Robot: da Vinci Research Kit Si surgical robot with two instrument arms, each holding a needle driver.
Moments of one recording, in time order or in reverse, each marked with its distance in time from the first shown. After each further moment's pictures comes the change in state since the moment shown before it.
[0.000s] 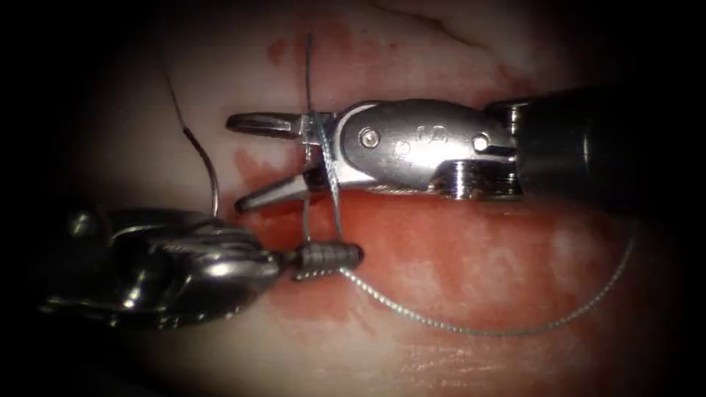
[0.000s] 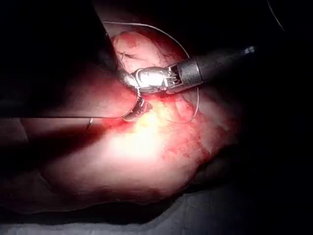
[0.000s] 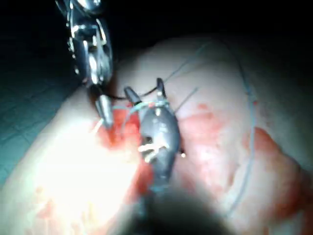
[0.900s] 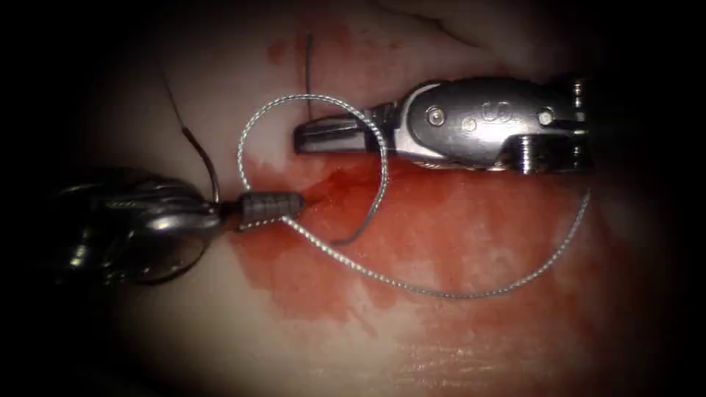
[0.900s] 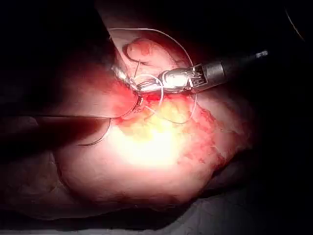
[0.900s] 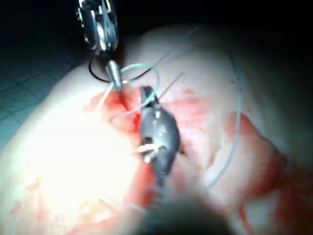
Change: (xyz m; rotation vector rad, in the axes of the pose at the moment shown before) right arm 0.000 0.002 -0.004 0.080 -0.080 -0.068; left arm -0.006 0.001 -0.002 0.071 -0.142 0.053
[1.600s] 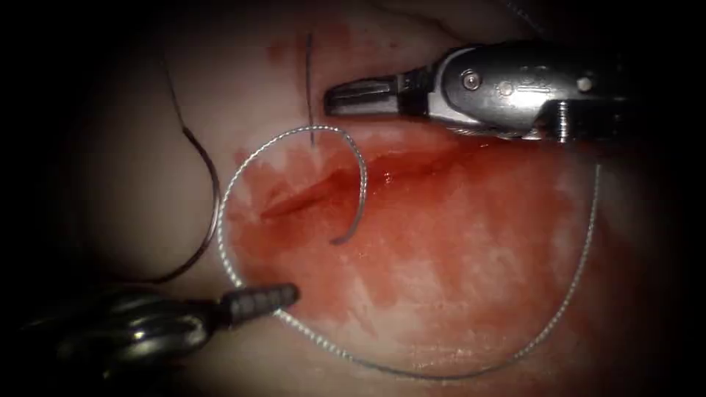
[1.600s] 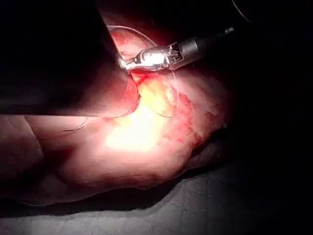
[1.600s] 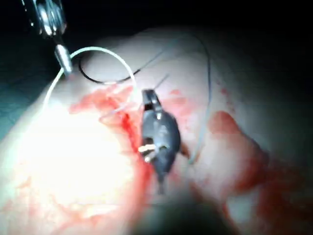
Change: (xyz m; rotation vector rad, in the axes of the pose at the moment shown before) right arm 0.001 0.002 -0.001 -0.100 -0.021 0.010; left arm 0.007 -0.002 -0.005 -0.023 -0.023 0.236
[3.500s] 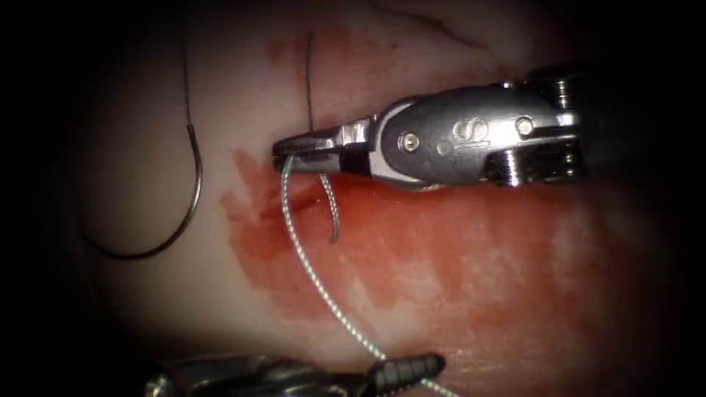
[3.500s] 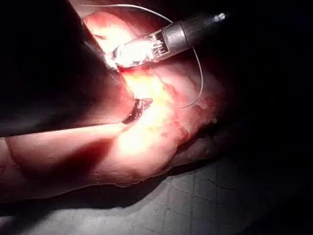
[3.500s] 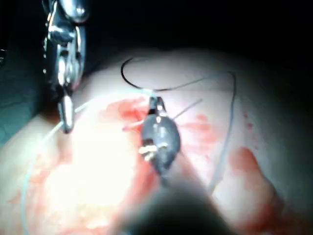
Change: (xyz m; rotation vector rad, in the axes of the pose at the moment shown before) right arm 0.001 -0.004 0.002 0.056 -0.137 -0.118; left arm 0.006 0.003 0.007 0.395 0.015 -0.231
